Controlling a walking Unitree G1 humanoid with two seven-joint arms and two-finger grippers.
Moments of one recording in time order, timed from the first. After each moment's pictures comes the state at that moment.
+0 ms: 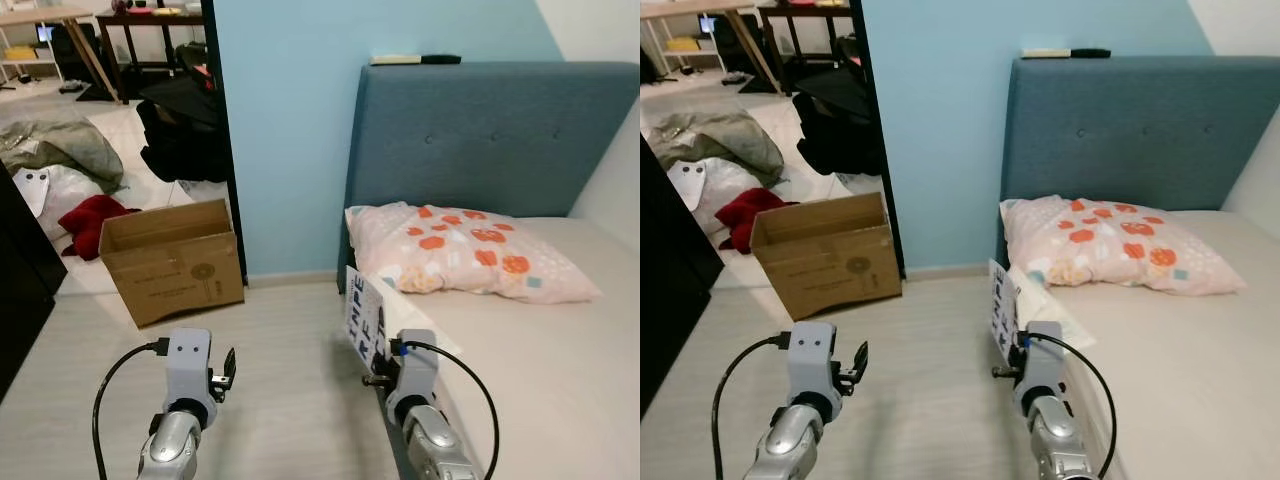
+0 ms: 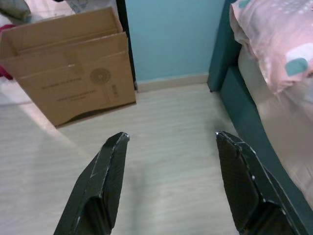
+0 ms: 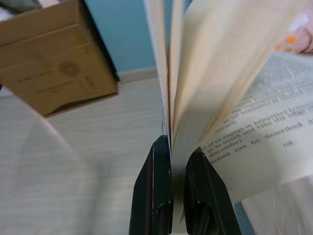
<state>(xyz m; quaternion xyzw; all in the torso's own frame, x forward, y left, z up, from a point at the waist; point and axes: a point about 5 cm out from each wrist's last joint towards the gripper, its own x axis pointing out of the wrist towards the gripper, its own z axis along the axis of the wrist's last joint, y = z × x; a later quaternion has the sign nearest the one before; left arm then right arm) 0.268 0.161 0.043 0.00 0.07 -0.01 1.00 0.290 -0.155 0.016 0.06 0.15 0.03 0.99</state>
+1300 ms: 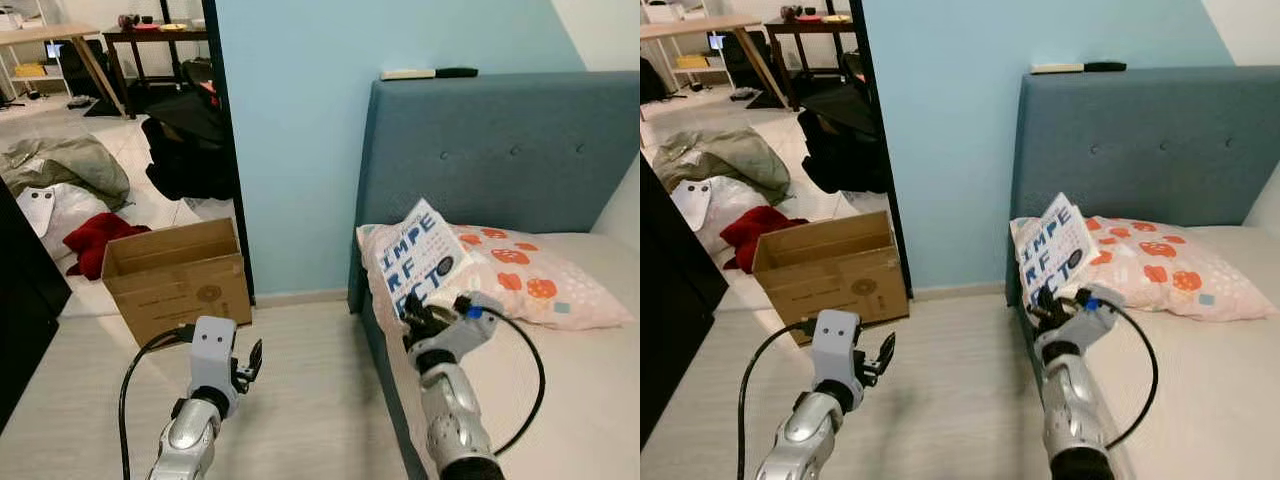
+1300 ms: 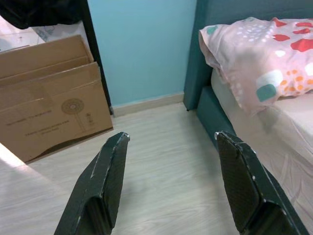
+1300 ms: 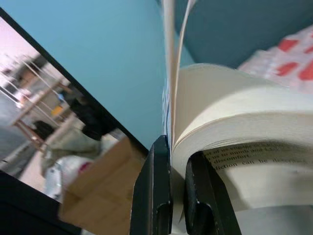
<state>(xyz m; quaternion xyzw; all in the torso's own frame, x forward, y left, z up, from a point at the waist) 0.279 0.138 0.058 -0.01 0.04 -0.08 1.00 0.326 -0.166 0.094 0.29 -0.05 -0.01 0.96</state>
